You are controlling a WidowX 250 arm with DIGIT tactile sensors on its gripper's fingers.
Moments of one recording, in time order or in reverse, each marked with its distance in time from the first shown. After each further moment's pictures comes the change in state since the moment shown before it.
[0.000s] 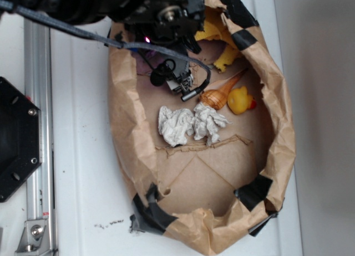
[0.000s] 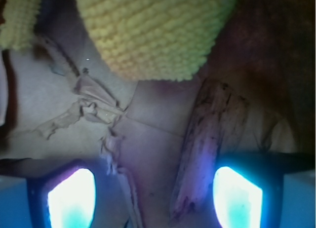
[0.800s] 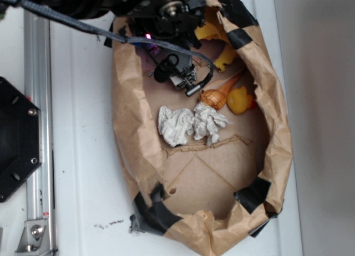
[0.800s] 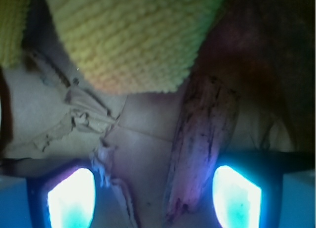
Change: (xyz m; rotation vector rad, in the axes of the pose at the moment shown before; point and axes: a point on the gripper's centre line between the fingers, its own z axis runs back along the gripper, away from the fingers) arm 0.010 0.022 0.005 0.064 -0.007 0.140
